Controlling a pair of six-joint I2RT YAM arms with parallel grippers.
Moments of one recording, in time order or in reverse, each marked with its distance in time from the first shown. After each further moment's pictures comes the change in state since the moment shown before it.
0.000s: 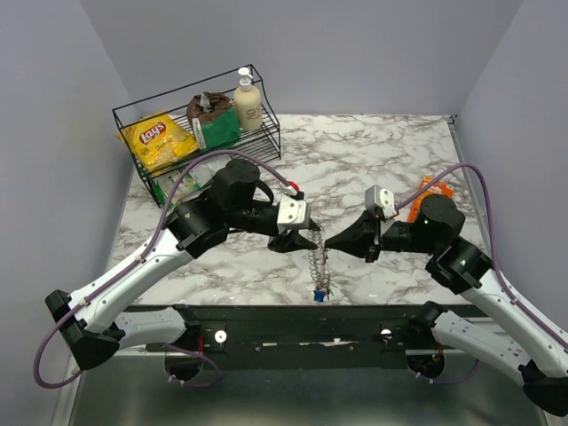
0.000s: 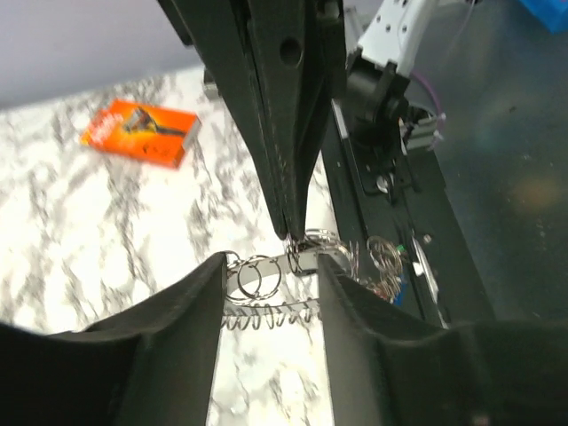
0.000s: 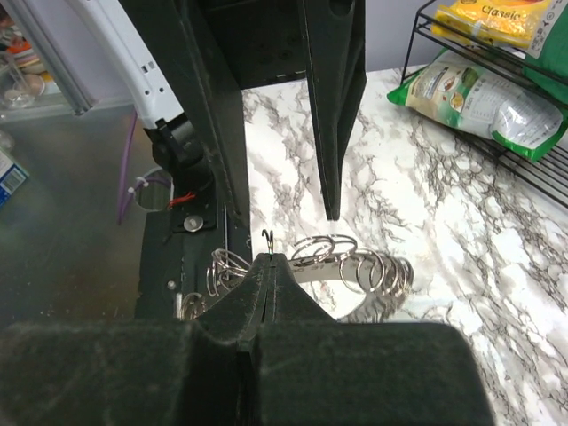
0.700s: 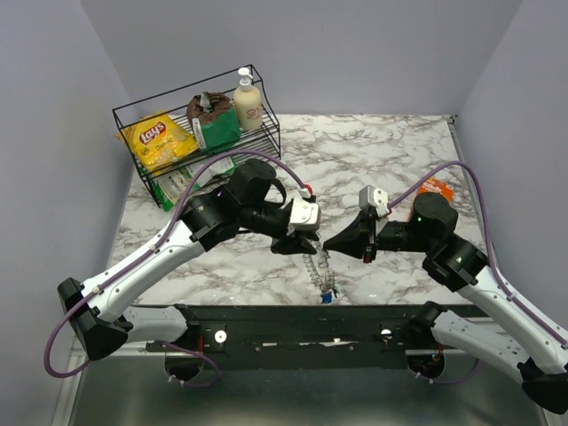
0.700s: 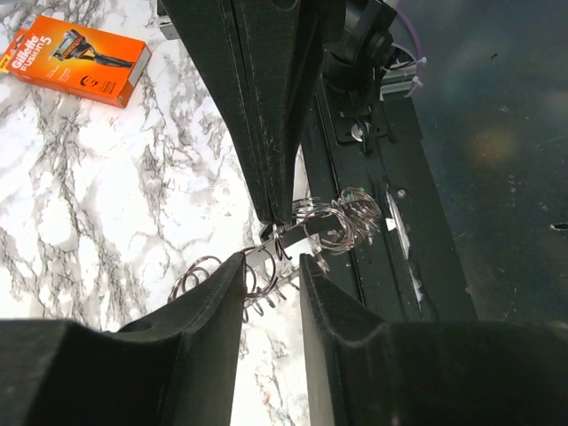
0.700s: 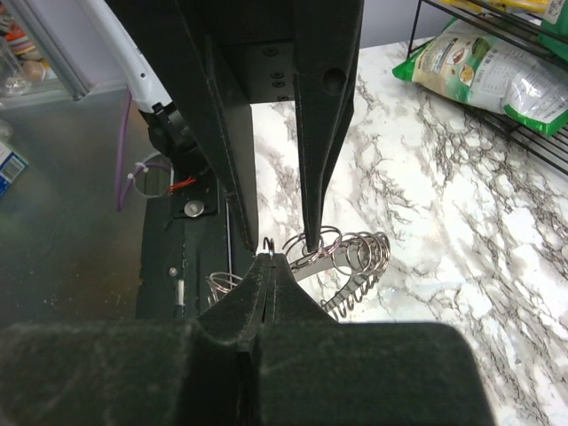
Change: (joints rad) left arm -0.007 0.102 0.061 -0.189 -0.006 0.058; right arm 0.000 0.032 0.000 -0.037 0.000 -0.015
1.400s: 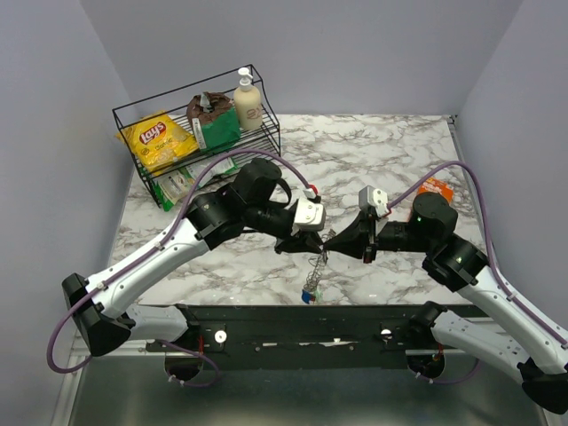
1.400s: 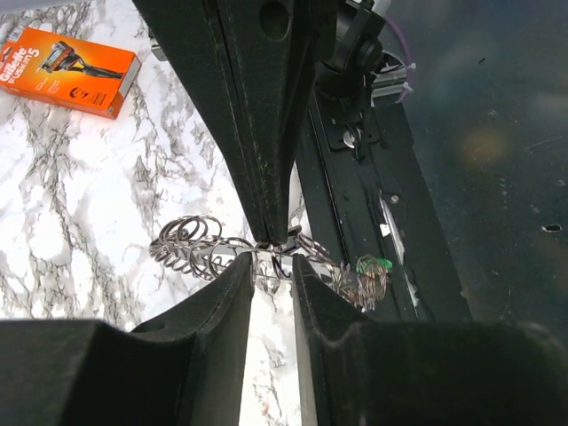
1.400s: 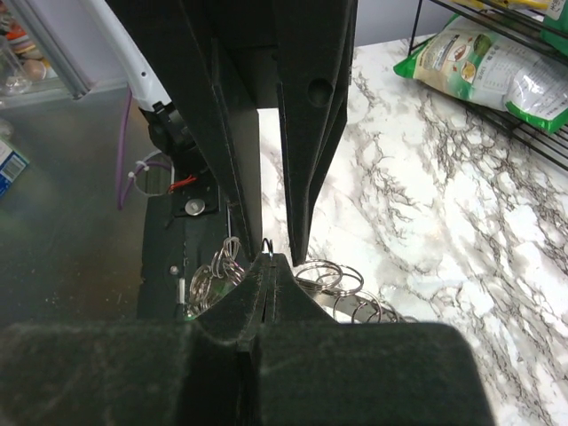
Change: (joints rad) left arm -0.013 0.027 0.019 0.006 0.020 -0.005; right arm 0.000 0.000 0.000 -0.006 0.000 0.000
